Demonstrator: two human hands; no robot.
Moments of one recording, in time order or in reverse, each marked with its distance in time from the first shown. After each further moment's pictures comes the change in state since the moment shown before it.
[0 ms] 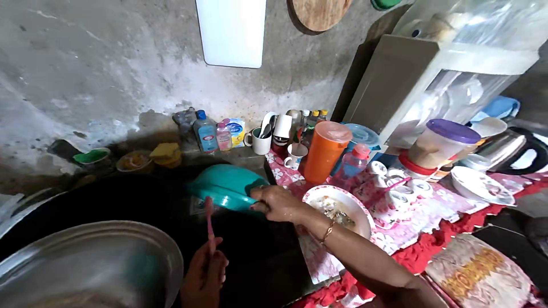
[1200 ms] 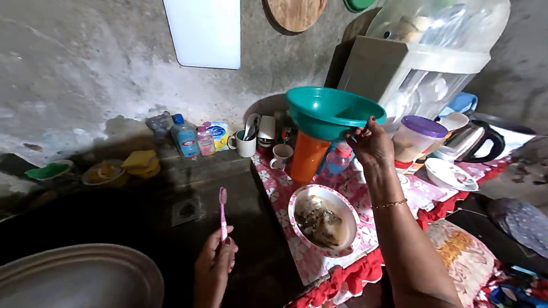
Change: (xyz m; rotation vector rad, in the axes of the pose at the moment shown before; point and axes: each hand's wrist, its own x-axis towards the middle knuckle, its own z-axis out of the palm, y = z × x) left_hand 0.030 -0.005 0.043 -0.124 -0.124 -0.064; right_hand -0.087 0.080 -0.151 1.212 1.567 0.282
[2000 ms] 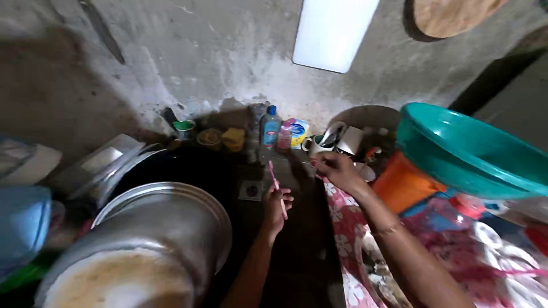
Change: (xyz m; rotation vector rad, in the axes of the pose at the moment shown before) left_hand 0.113 -0.005 -0.002 -0.418 0.273 -0.342; right_hand -0.097 0.139 0.125 -1.075 -1.238 -0.127
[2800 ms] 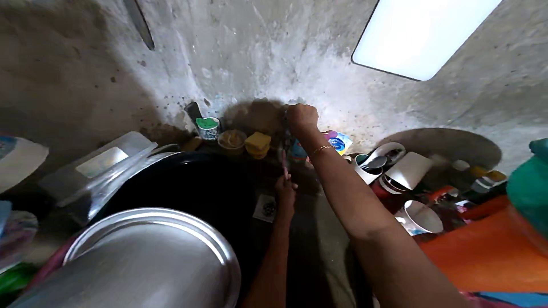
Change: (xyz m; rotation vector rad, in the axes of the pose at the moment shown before) left_hand 0.149 0.008 -0.016 0.197 0.258 0.052; right_hand 0.252 -0.062 0.120 -0.723 -0.044 0.007
